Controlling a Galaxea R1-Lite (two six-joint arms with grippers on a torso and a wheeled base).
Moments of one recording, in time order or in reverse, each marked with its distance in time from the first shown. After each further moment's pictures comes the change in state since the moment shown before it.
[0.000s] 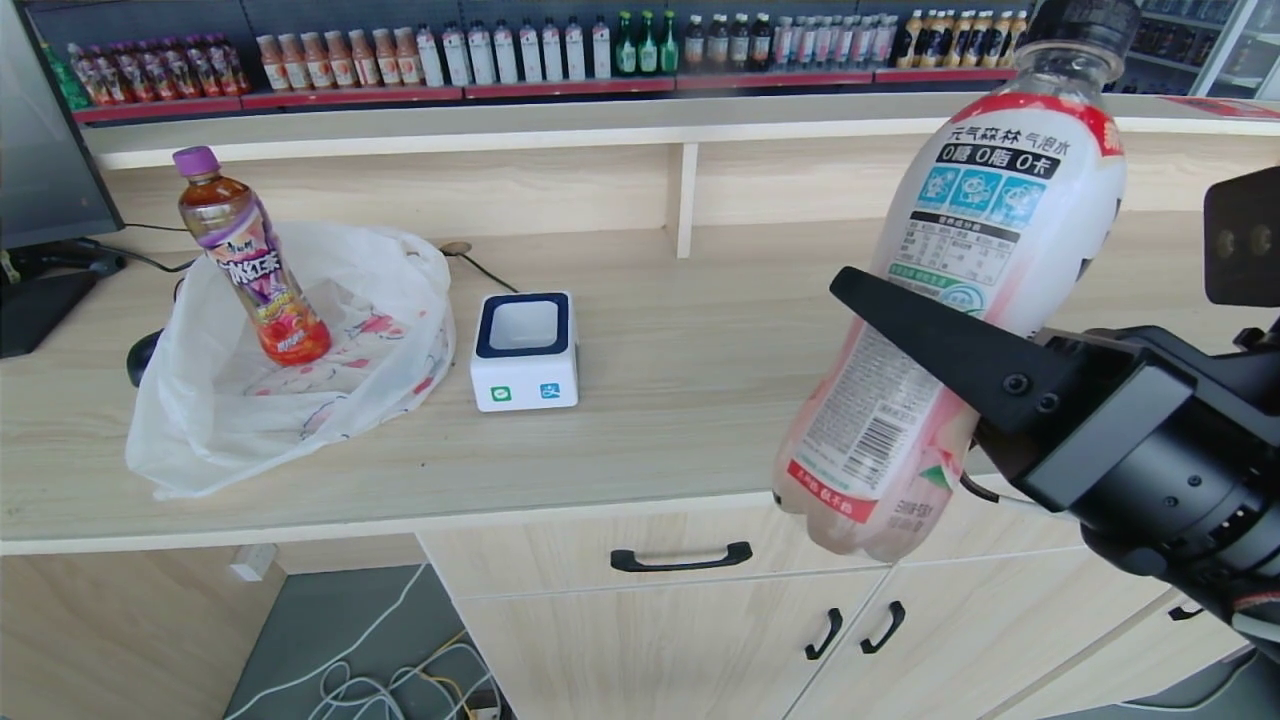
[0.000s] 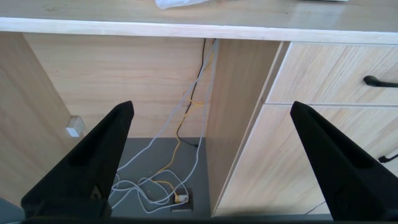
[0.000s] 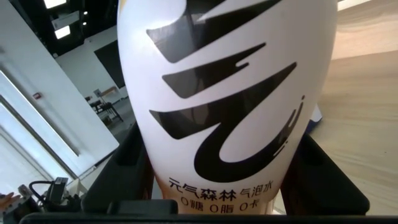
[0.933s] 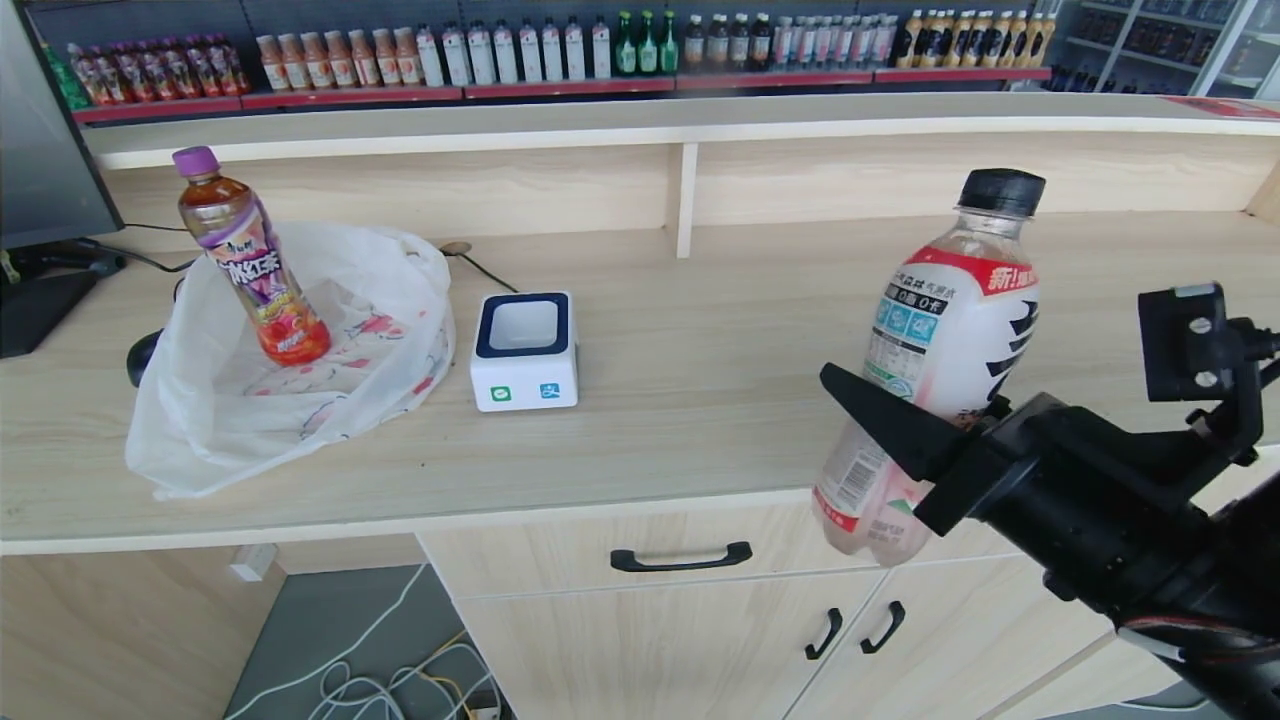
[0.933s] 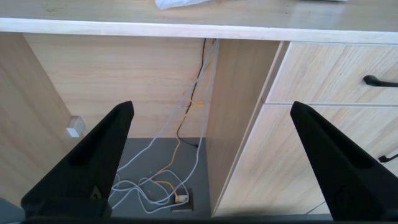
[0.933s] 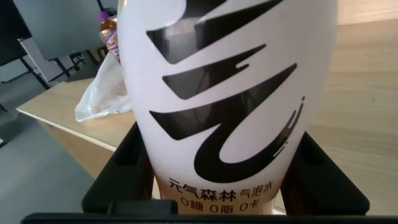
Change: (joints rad) left arm 0.000 0.000 0.000 0.000 0.000 0.004; right arm -0.057 0.057 0.126 0.002 -0.277 -0.277
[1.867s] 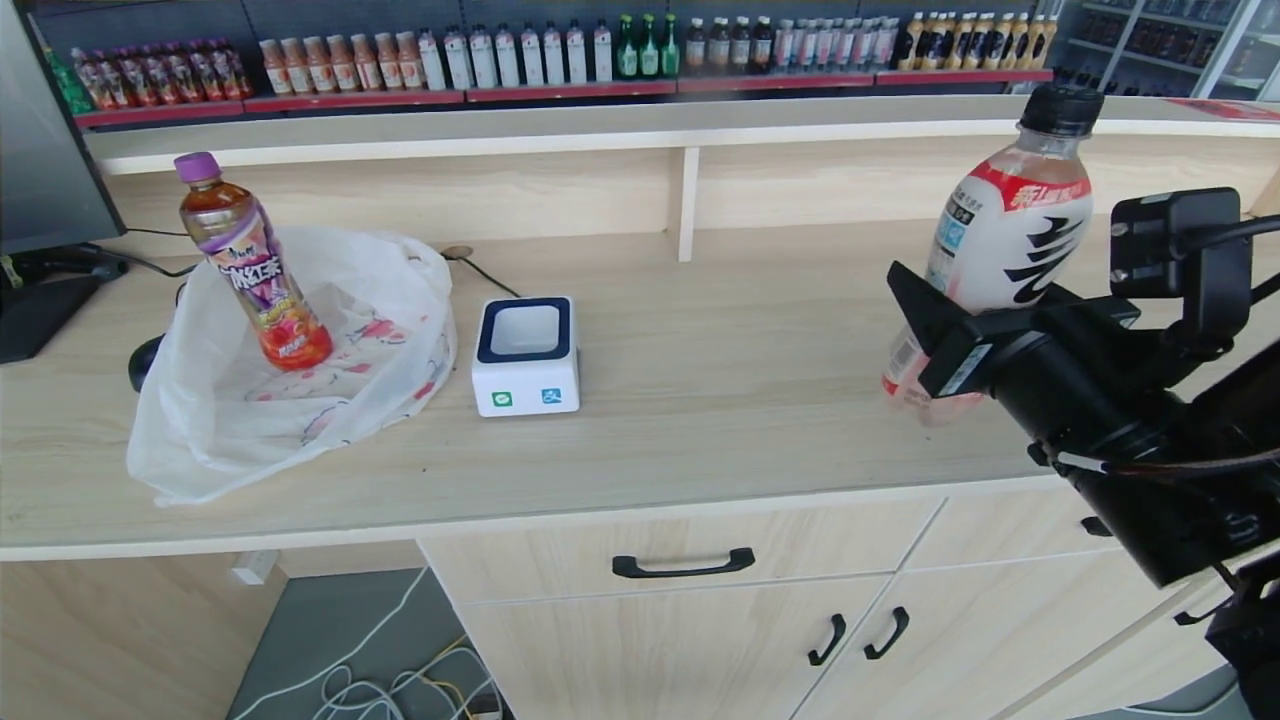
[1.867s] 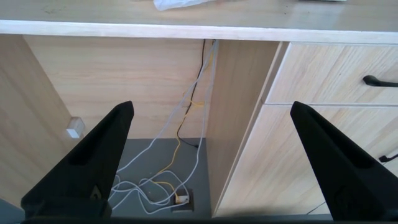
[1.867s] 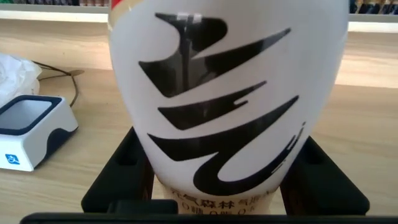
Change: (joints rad) left arm 0.000 0.000 0.000 -0.001 -0.001 0.000; right arm -0.134 0.081 -0.166 -0.038 -0.242 -0.330
